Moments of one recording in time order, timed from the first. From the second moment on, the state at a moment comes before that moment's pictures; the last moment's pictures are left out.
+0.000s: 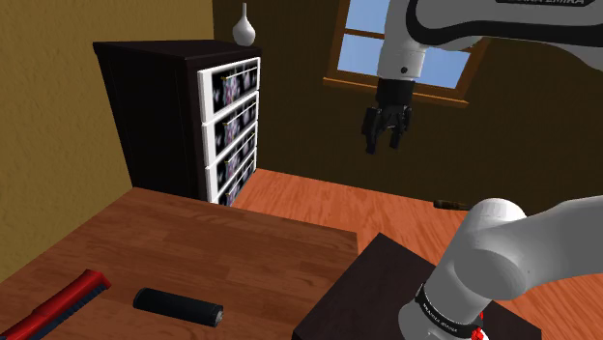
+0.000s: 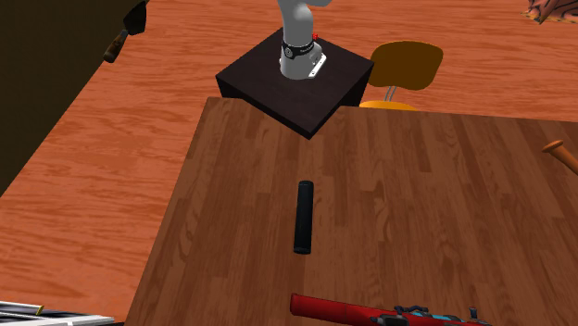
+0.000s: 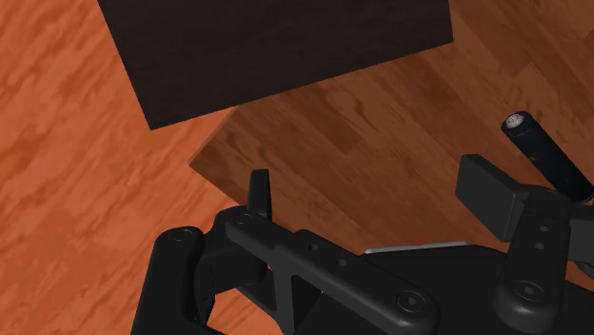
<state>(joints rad) 0.00 -0.79 -0.07 -2.38 0.00 1.45 0.16</state>
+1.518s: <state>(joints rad) 0.19 -0.27 0.12 -2.45 0.13 2.10 0.16</state>
